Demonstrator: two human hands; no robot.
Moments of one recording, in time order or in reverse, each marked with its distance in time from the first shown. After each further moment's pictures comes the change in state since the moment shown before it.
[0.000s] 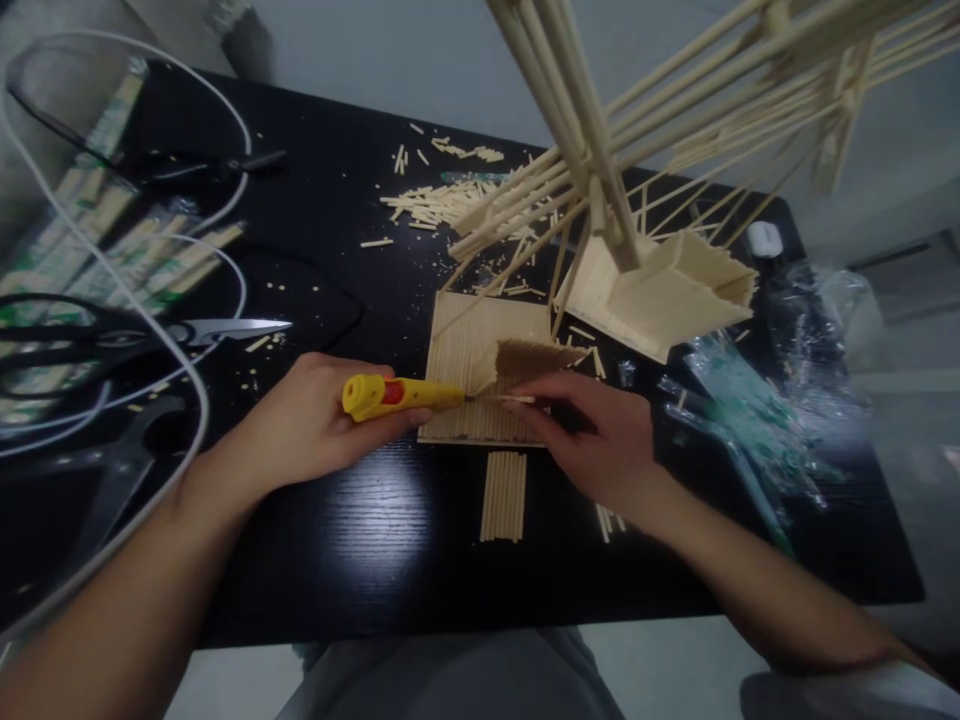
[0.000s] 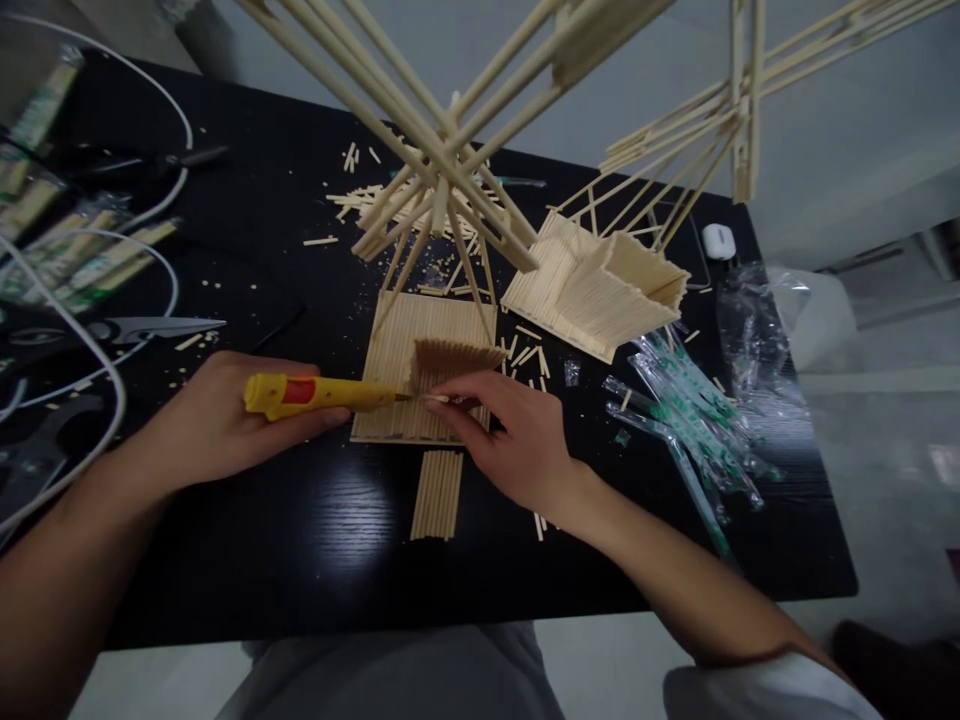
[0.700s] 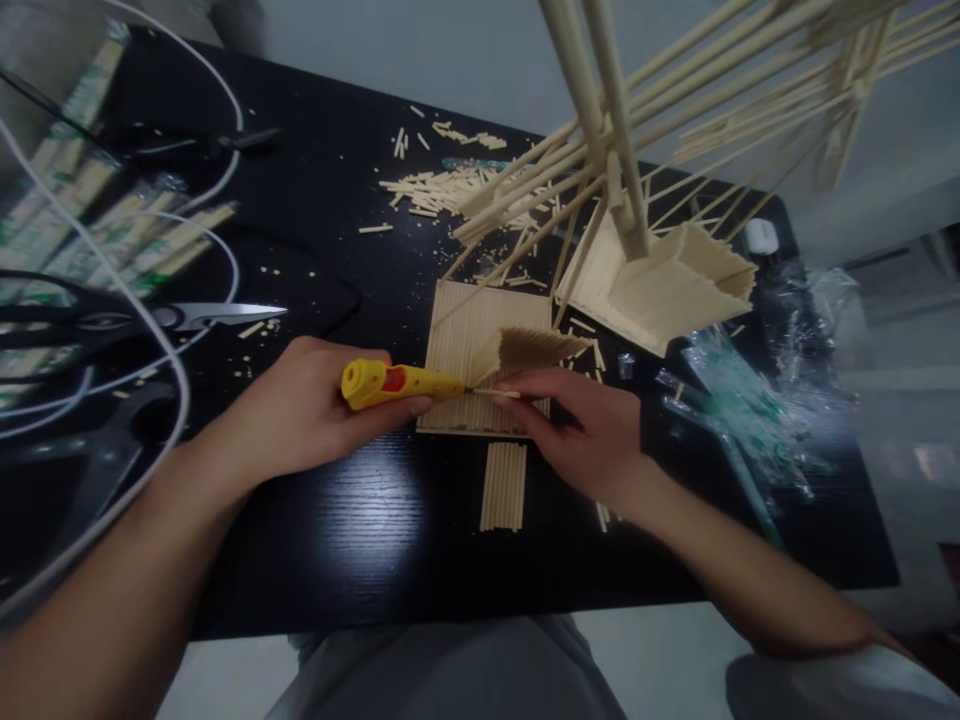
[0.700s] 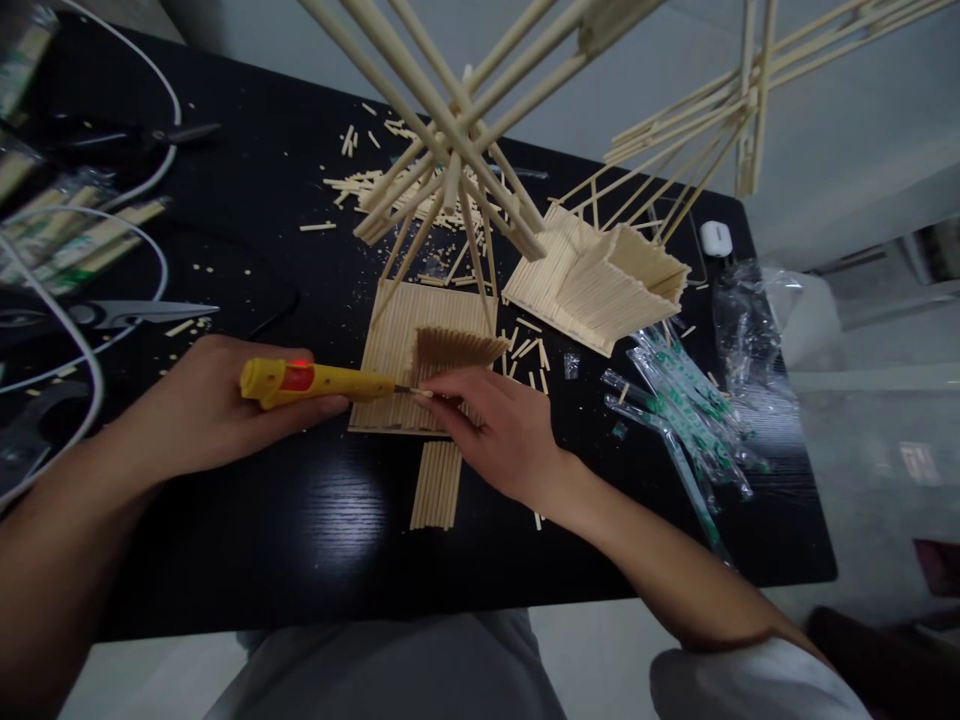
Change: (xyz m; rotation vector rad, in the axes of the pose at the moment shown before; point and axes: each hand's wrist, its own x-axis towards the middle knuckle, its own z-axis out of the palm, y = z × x) left_hand 0.001 0.006 -0.004 0.001 -0.030 -0.058; right_hand -0.002 -0.003 0.010 -0.032 0.018 -0.106
